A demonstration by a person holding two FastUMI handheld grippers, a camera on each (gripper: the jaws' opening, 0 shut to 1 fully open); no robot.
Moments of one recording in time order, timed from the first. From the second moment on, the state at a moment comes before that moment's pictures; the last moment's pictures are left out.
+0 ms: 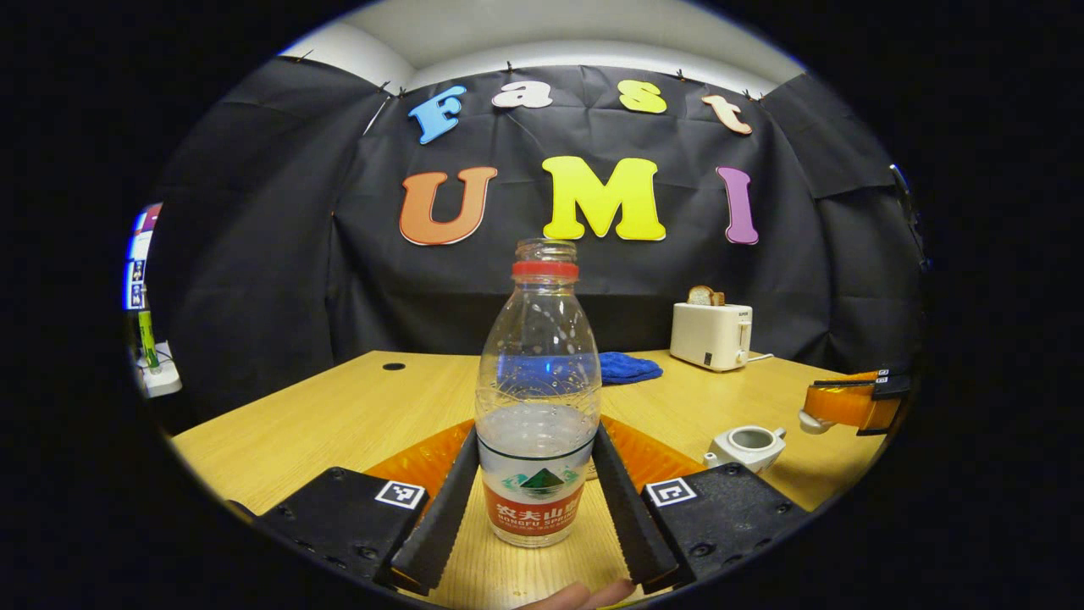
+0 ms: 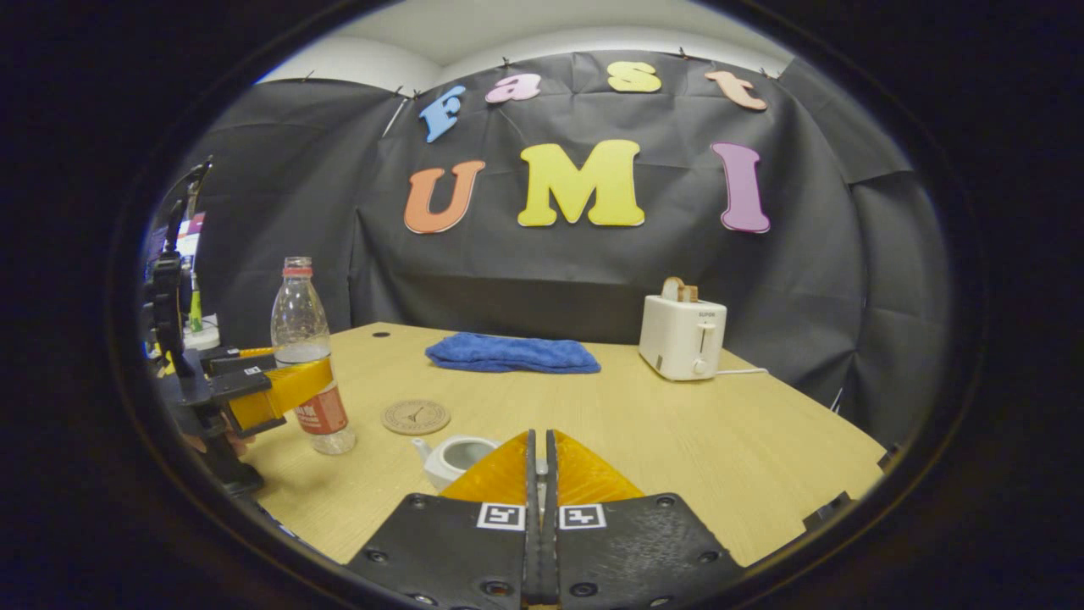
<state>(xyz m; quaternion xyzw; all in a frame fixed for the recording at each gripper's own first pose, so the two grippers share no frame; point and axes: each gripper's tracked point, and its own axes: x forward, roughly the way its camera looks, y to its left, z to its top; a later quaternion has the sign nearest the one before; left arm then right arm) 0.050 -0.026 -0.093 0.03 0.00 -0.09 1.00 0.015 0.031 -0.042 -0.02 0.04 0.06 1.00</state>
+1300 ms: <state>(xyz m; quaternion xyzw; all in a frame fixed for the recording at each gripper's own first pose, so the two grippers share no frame) 0.034 -0.041 -0.096 0.49 0.06 -0.01 0.87 0.024 -0.048 -0.025 0.02 0.04 0.03 1.00</state>
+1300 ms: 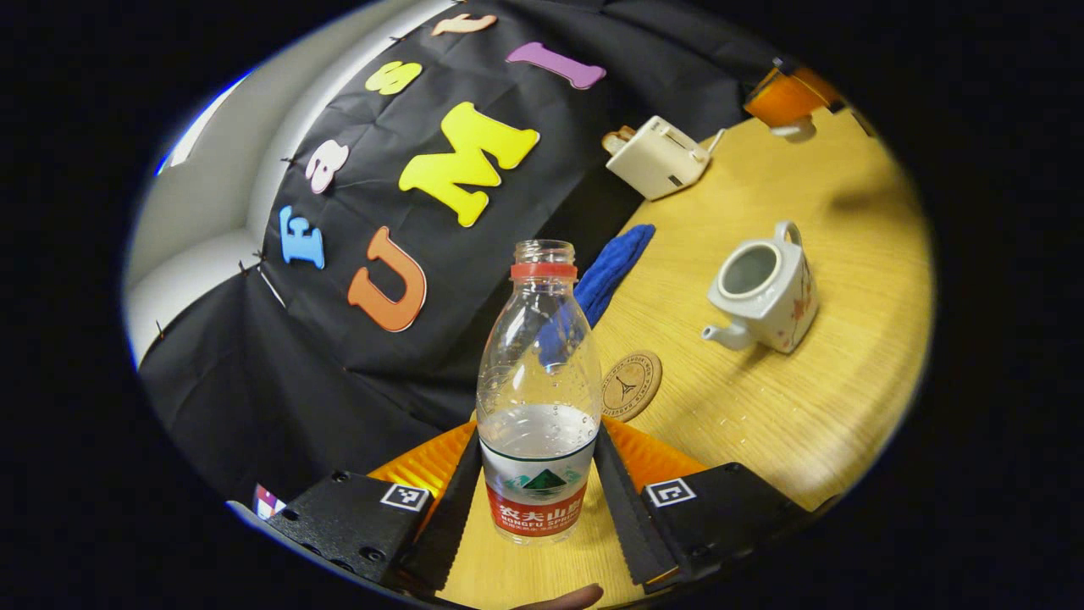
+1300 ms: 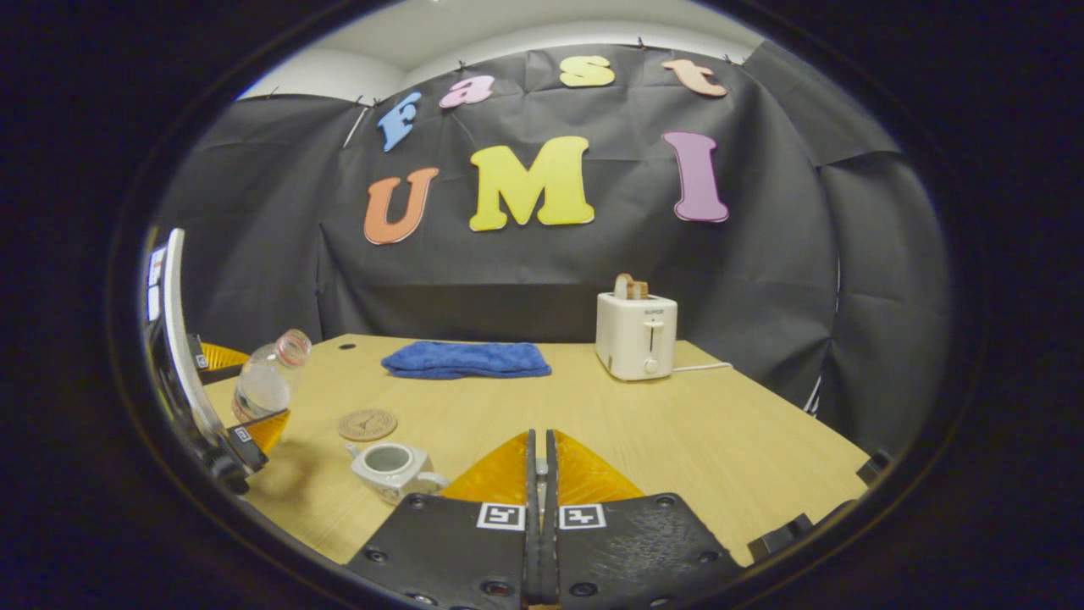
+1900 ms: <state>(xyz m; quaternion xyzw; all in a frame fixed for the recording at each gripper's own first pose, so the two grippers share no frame) 0.036 -0.053 -0.098 0.66 0.08 -0.02 0.74 0.024 -0.062 -0.020 0.01 0.03 0.01 1.00</state>
